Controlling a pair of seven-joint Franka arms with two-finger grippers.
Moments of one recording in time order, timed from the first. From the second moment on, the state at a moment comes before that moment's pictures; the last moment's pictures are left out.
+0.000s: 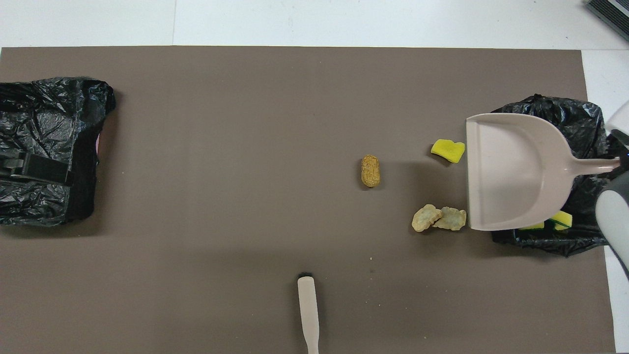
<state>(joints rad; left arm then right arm) -0.11 -0.04 0.04 -1.50 -0.05 1.43 0.04 -0.16 -0.02 0.12 -1.87 -0.23 1.86 -1.47</state>
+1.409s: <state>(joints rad) -0.11 -0.04 0.04 -1.50 -0.05 1.43 0.04 0.44 0.42 0.13 -1.59 -0.05 2.03 0.33</state>
